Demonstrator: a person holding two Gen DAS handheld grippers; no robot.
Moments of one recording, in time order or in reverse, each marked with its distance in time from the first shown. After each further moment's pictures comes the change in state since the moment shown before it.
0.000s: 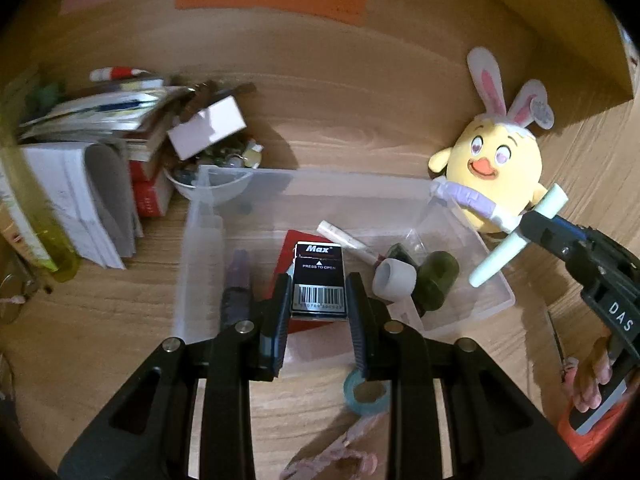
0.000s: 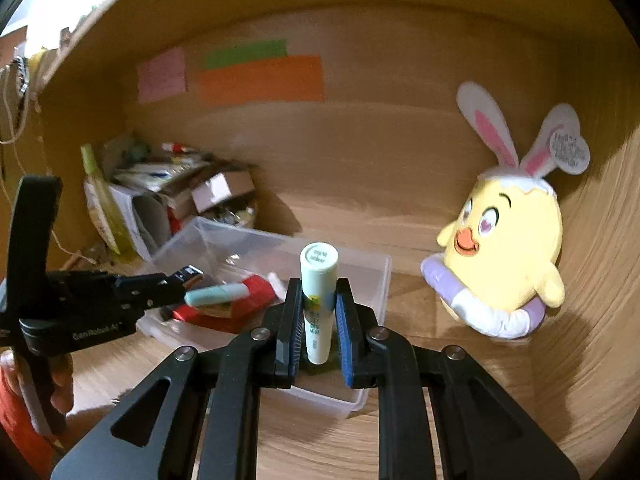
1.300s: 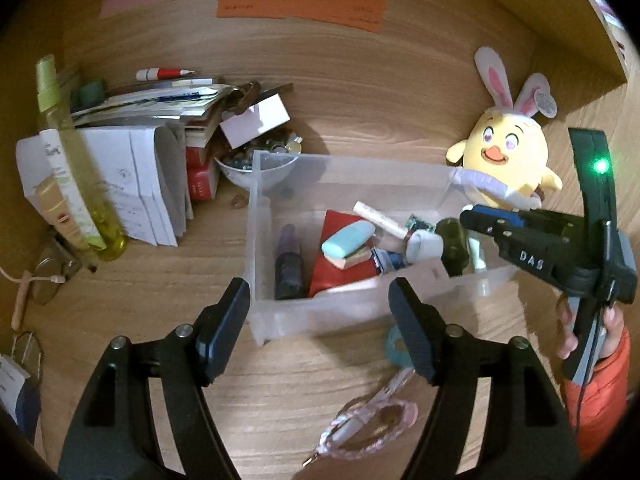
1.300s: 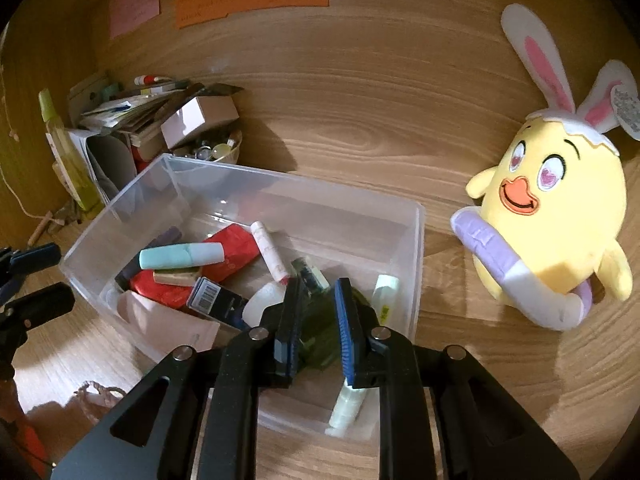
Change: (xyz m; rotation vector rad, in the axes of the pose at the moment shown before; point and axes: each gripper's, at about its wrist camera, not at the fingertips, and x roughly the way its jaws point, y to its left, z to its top) left arm -0.041 0.021 -0.032 0.020 -0.027 0.085; right arm 0.073 0.007 -0.013 -0.025 0.206 -0.015
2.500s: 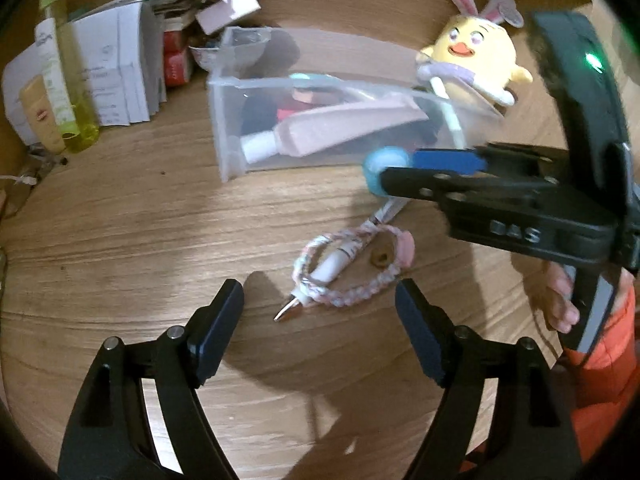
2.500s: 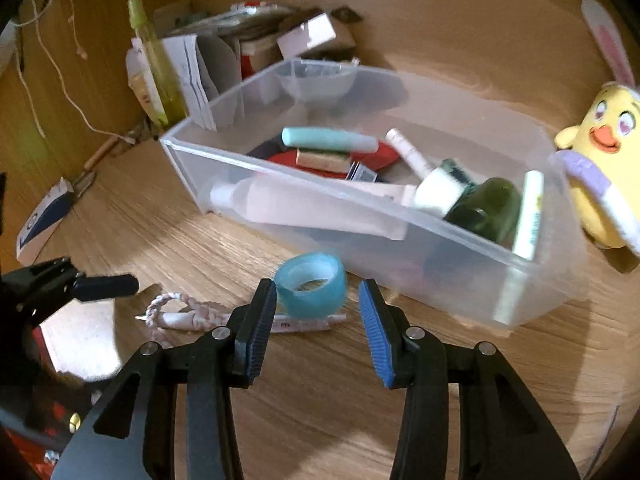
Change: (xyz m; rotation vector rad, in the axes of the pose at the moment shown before) left arm 0.001 -0.009 -0.099 0.057 0.203 -0.088; right arm 0.008 0.085 -0.065 -0.084 0.127 0.185
